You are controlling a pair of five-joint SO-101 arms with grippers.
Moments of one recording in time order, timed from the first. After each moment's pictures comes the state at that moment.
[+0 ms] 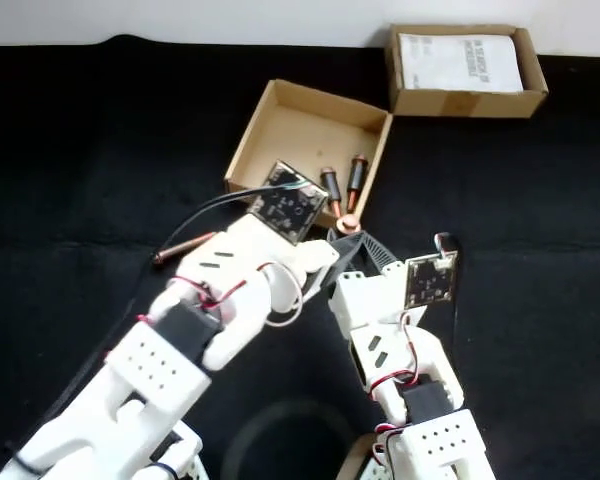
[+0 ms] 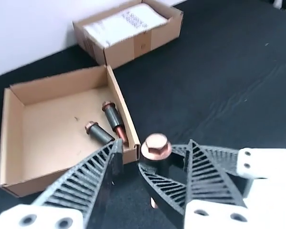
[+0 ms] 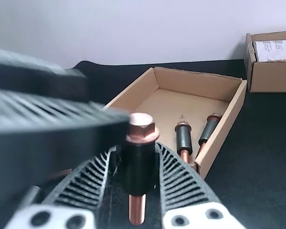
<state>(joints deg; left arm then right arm) 31.8 -50.9 49.9 31.9 1.3 -23.9 -83.6 96.0 4.5 -12.1</state>
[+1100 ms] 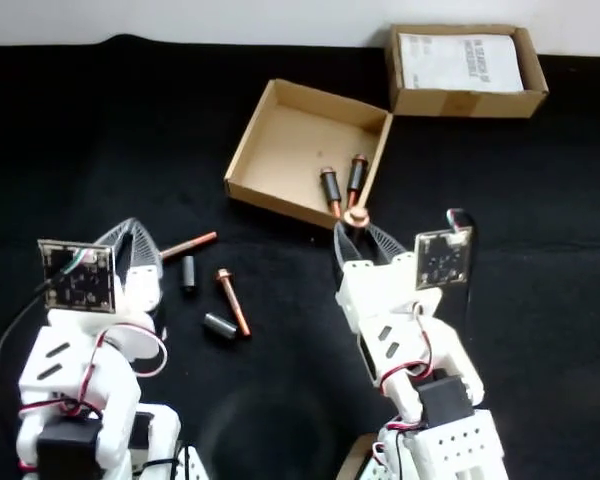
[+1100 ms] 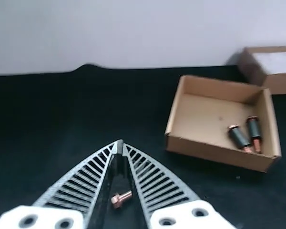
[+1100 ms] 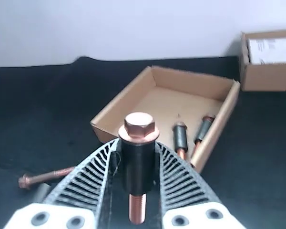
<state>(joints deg) -5.4 -97.7 63.7 58.7 1.2 -24.3 -83.7 77.1 27.5 -12.1</state>
